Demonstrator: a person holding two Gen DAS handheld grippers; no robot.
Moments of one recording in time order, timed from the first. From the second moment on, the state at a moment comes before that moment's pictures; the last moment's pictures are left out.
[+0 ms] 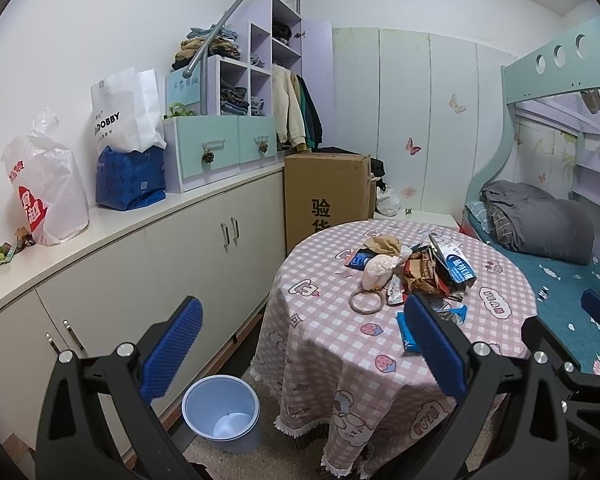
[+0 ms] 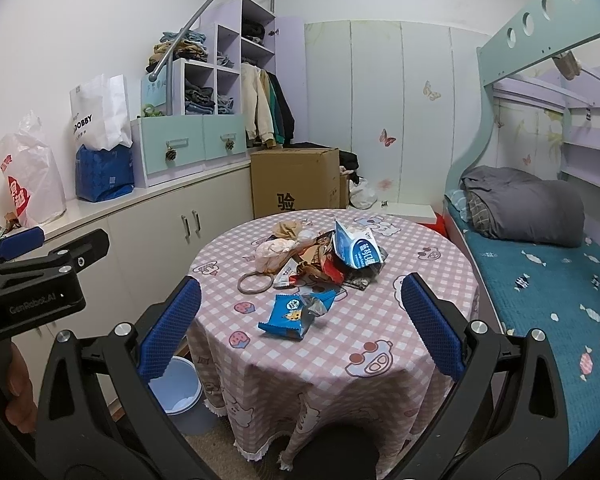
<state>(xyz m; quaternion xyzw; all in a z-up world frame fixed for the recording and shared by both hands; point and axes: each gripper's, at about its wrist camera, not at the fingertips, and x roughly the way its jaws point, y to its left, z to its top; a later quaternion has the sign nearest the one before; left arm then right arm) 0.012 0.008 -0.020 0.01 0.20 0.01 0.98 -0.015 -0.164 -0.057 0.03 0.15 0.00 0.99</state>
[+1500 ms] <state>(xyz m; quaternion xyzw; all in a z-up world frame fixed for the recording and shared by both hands) 0.173 -0.117 -0.152 0.05 0.38 -0.16 0.91 0.094 -0.288 -0.155 0.15 0.26 -0.08 0.95</state>
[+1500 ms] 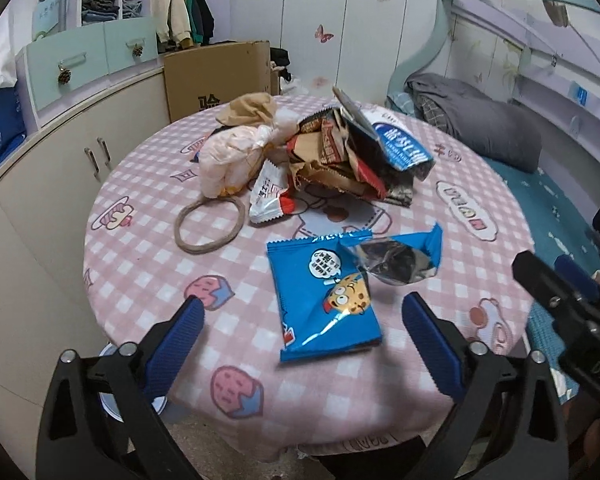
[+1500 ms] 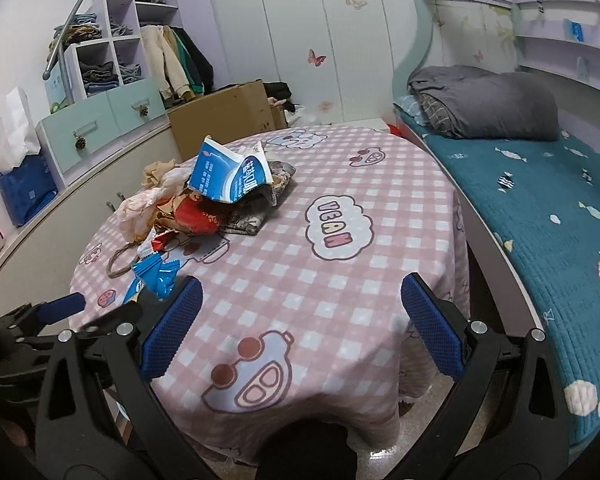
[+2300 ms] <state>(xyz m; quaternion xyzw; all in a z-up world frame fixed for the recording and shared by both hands) 0.209 -0.046 -0.118 -0.05 0.34 -0.09 0.94 0.177 -0.247 -0.131 0.06 0.27 -0.02 0.96</state>
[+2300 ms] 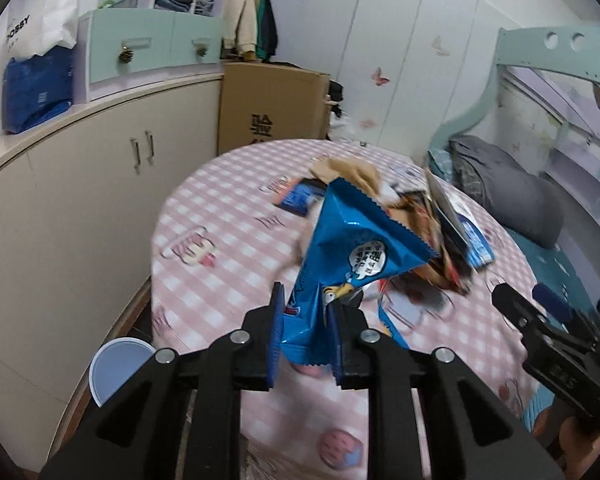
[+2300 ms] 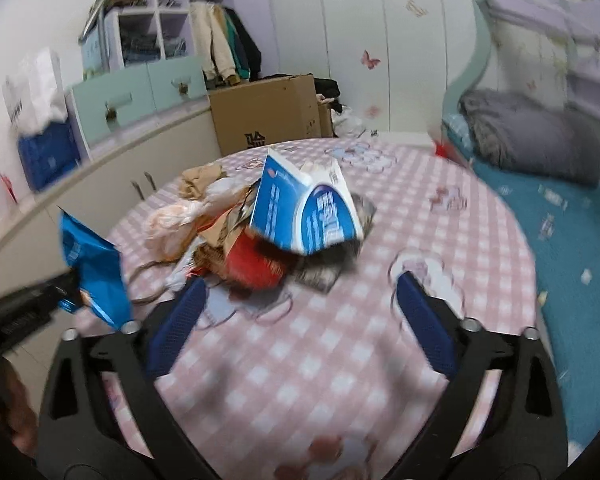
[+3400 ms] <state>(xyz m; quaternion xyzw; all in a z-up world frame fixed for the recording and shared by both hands) 0.229 -0.022 -0.098 -0.10 0.32 -0.12 0.94 0.192 -0.244 -0.075 -0.01 0.20 0.00 0.98</state>
